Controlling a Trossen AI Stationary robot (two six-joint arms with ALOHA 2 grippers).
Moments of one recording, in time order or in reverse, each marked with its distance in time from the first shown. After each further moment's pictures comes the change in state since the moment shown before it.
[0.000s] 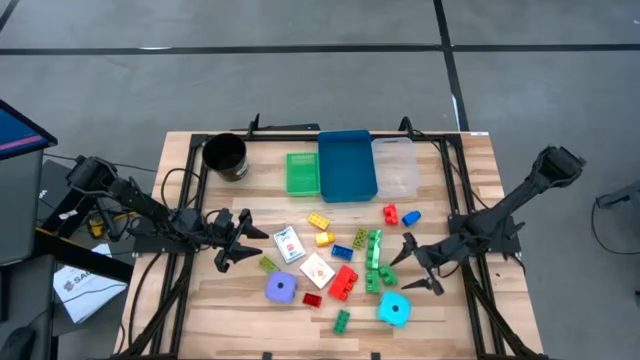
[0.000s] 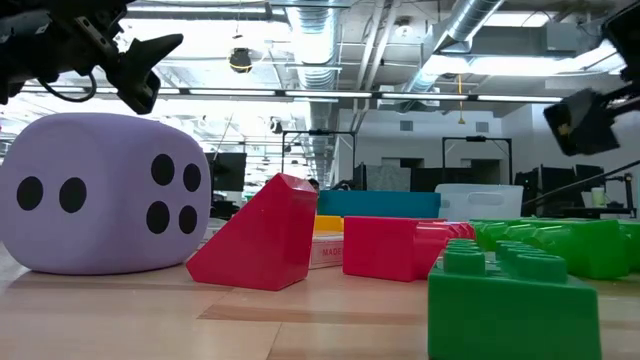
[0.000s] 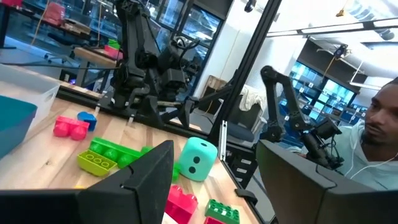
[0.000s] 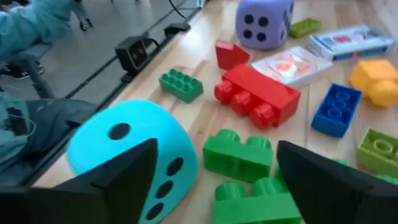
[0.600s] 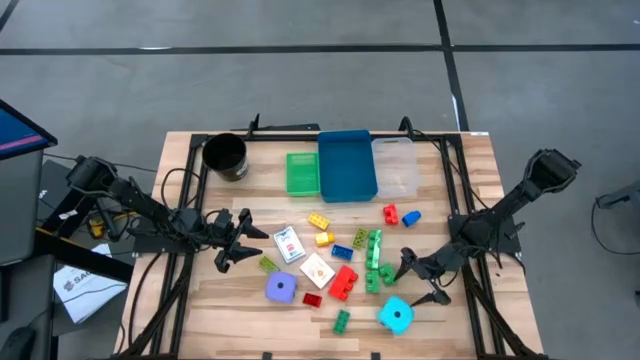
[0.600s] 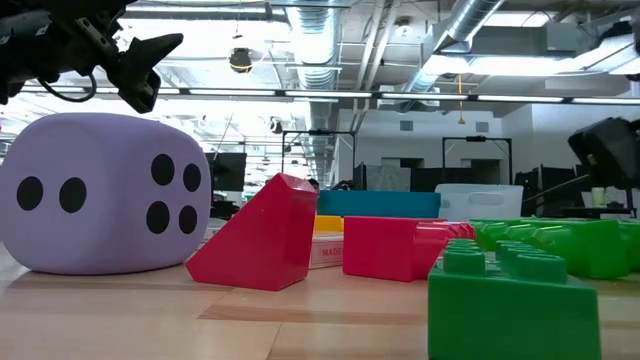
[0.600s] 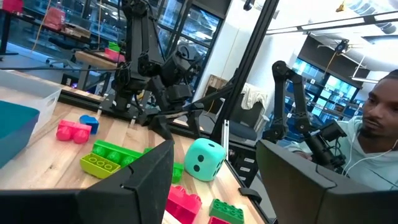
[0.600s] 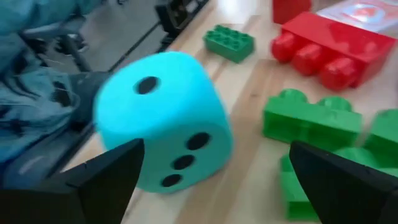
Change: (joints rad) left arm 0.000 0.000 0.000 0.000 0.000 0.026; right arm 0.066 0.174 0.000 0.119 -0.157 0.077
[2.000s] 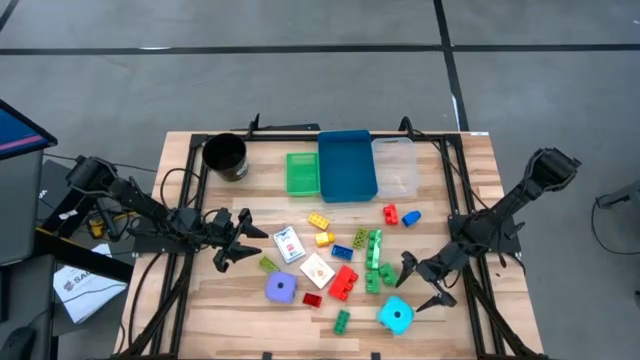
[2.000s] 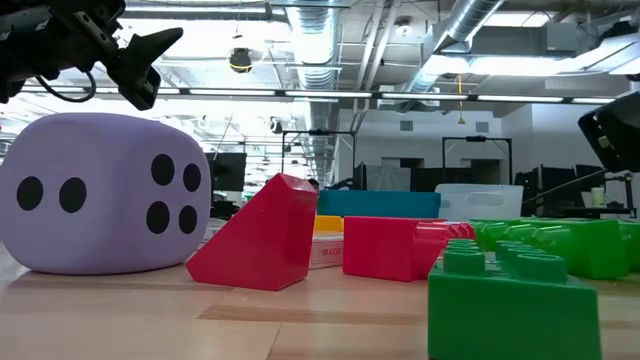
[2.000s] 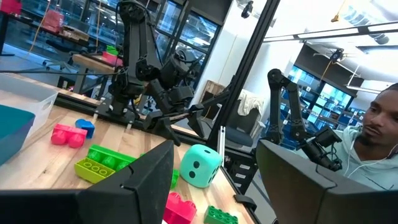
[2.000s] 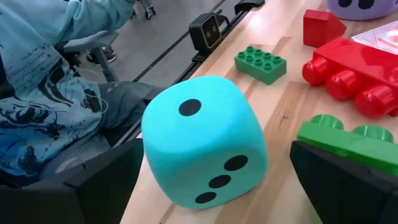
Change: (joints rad) left arm 0.000 0.000 0.000 0.027 0.001 -0.019; right arm 0.017 -0.020 0.000 0.055 -0.050 -0.005
